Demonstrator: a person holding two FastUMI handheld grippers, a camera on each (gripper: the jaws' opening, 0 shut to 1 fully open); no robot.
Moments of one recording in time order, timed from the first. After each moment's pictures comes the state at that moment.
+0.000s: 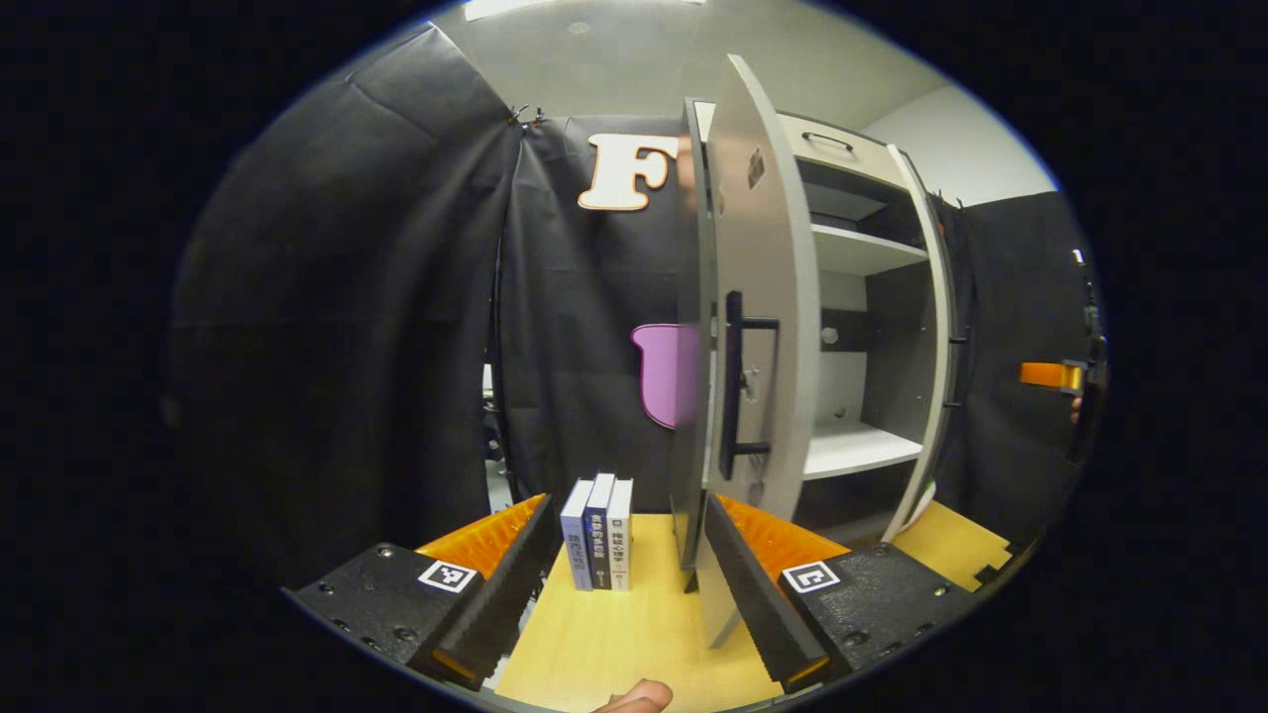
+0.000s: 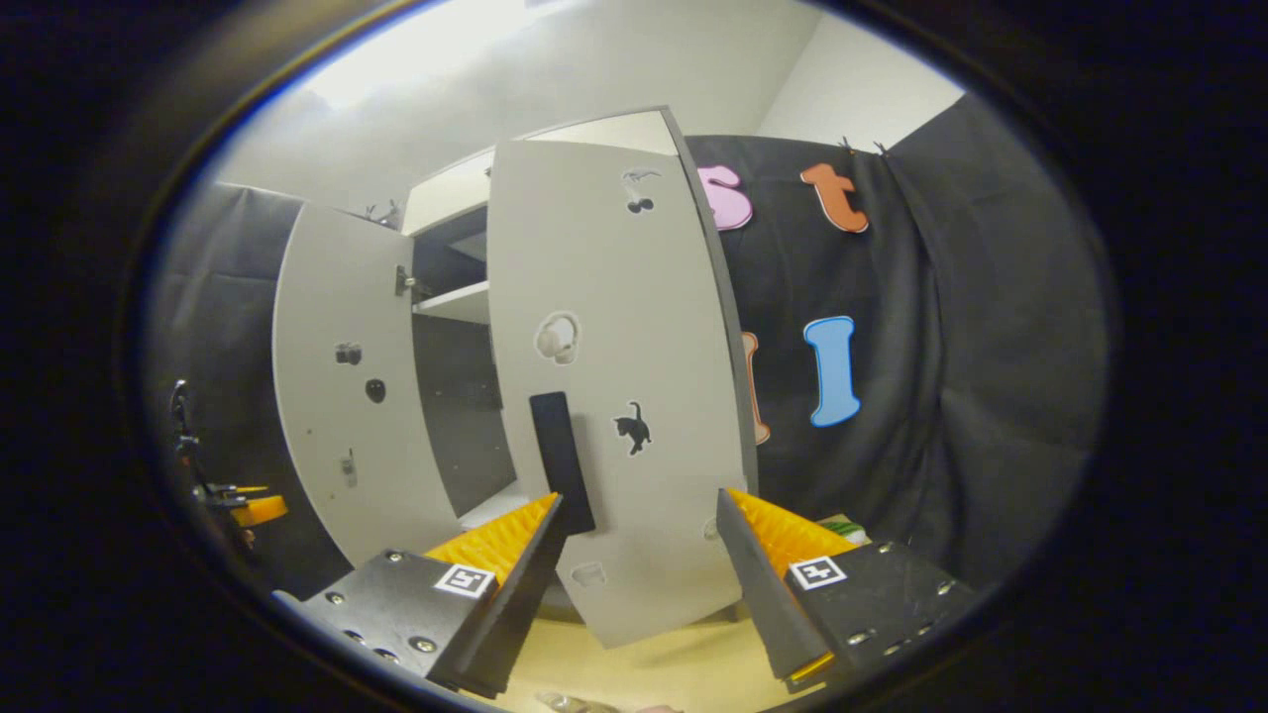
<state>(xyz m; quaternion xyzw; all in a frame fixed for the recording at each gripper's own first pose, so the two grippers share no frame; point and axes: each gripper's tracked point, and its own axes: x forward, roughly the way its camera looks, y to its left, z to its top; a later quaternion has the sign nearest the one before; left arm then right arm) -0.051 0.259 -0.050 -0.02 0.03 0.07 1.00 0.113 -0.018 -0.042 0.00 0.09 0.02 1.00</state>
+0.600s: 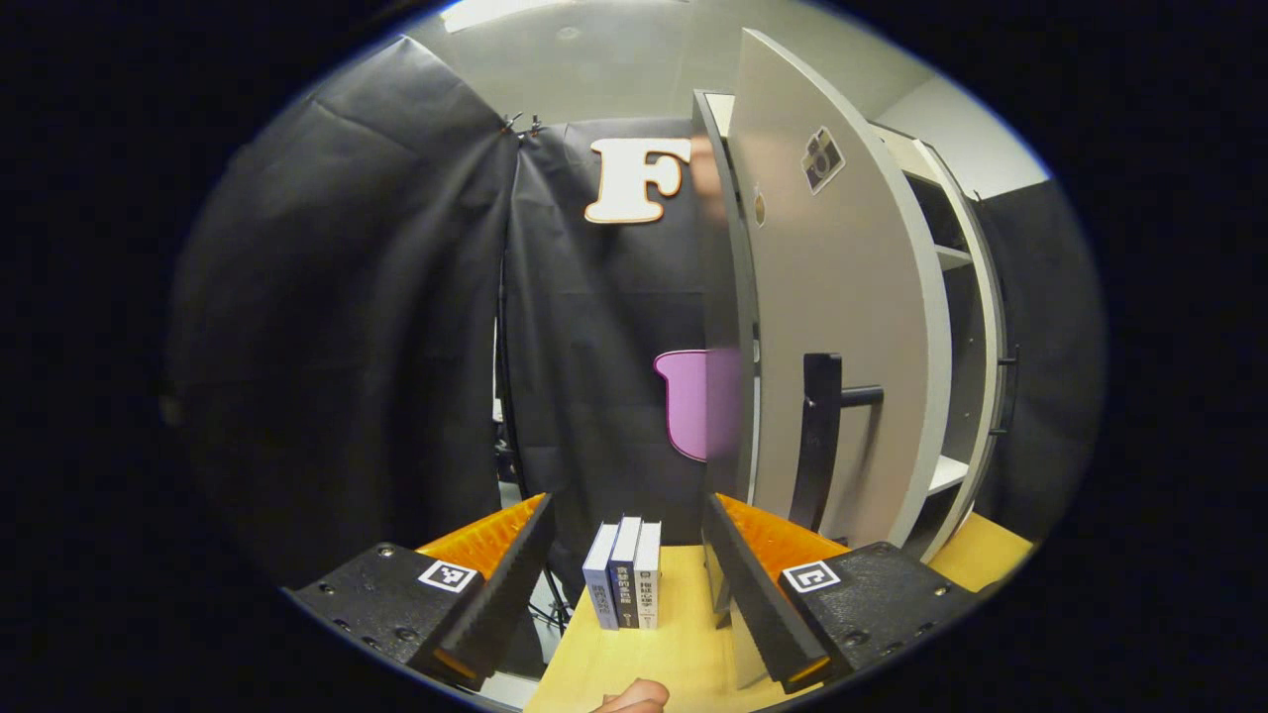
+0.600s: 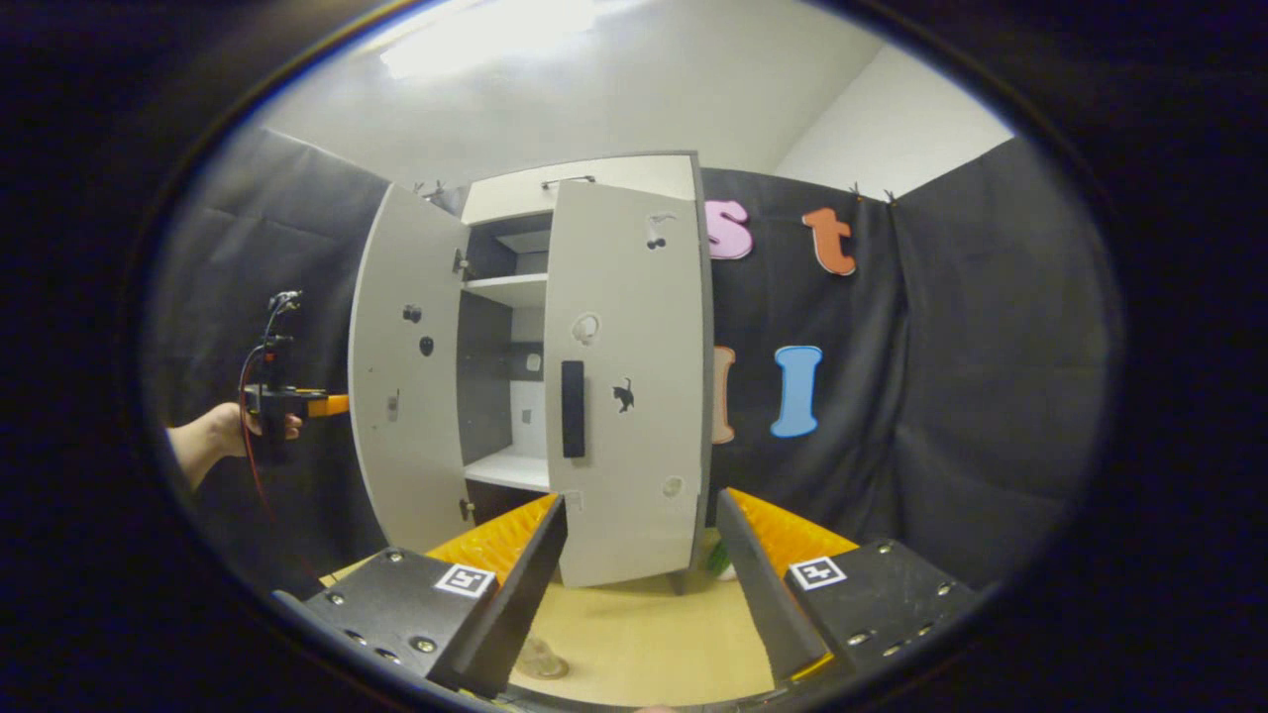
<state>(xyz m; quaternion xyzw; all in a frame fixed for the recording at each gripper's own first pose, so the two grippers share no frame) 0.029 0.266 -0.007 0.01 0.00 0.07 1.00 -0.031 -0.054 -0.031 -0.07 0.08 -0.01 0.99</state>
